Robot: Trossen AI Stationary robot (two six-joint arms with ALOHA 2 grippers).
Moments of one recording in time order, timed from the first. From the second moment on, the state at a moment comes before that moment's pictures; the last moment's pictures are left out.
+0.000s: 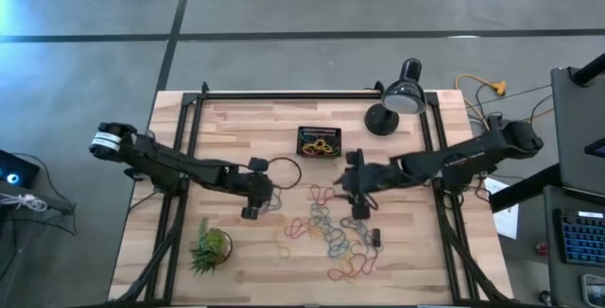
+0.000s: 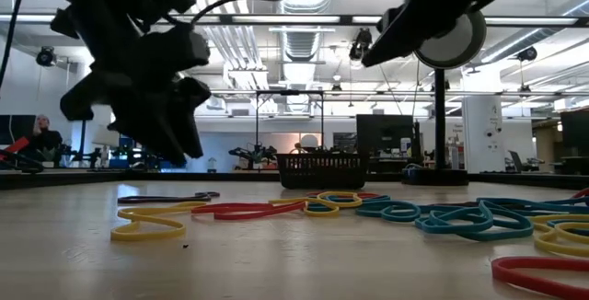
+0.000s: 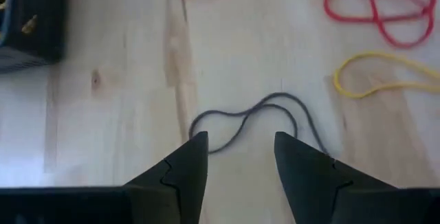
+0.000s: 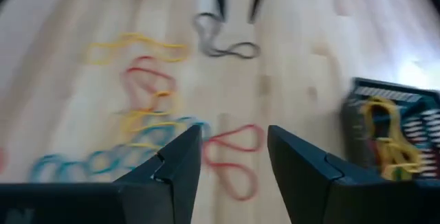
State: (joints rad) left arm -0.17 1.39 0.64 -0.16 -0.16 0.10; right arm 0.20 1.37 0.87 -0.22 0.16 0.06
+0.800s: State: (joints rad) left arm -0.18 1.64 0.69 -0.07 -0.03 -0.13; right arm 0.43 1.39 0.82 -0.20 0.32 0.23
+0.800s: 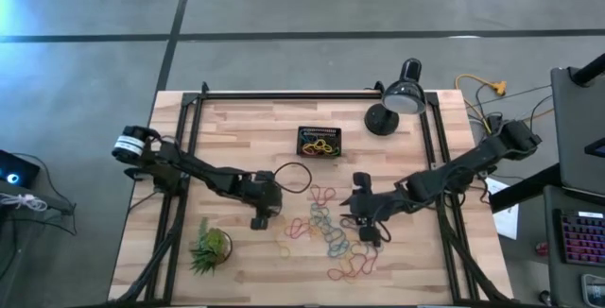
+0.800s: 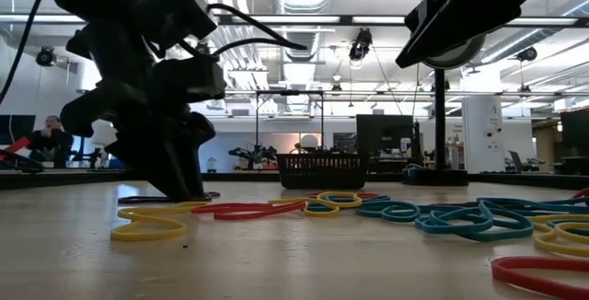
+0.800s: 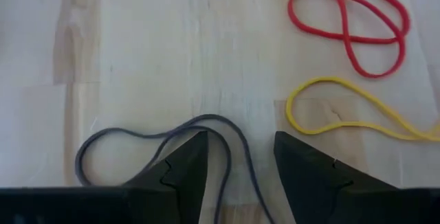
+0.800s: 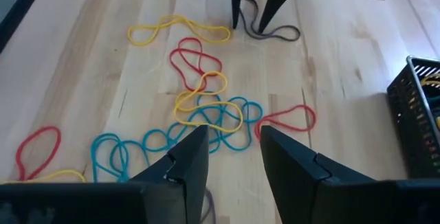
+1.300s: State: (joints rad) left arm -0.09 1.70 0.73 -0.11 0.00 -0.18; right arm 0.43 1.44 0.81 -0.20 0.32 0.29
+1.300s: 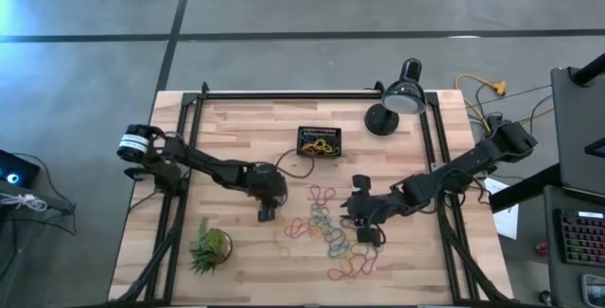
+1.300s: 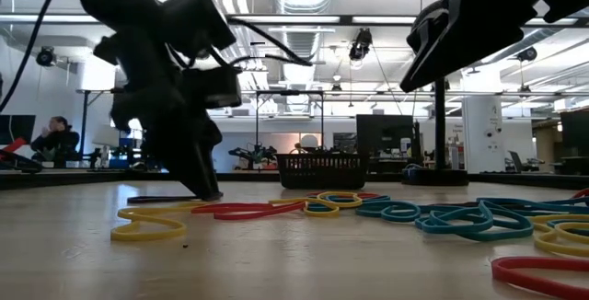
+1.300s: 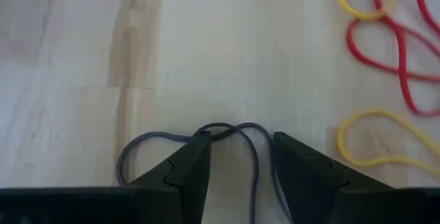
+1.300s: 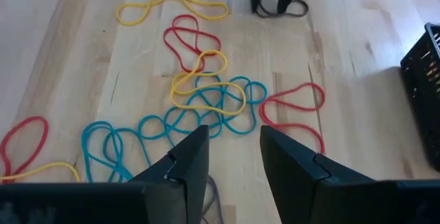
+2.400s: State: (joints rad) left arm -0.15 1.67 0.75 -0.17 -0.48 -0.08; right arm 0.44 1.44 0.81 -0.20 0.32 0.30
